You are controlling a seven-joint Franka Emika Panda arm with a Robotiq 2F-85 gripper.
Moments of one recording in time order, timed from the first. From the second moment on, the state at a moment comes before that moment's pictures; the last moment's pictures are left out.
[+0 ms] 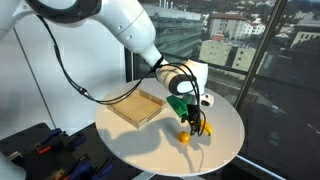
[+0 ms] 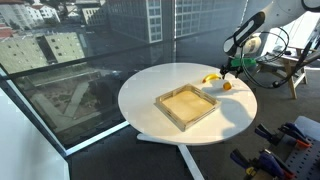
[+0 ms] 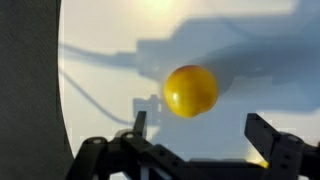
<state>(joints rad) -0.32 0.80 -0.20 -1.63 0.14 2.43 0.06</state>
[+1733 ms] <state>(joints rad) -0.32 0.87 -0.20 -1.60 0.14 2.46 0.06</state>
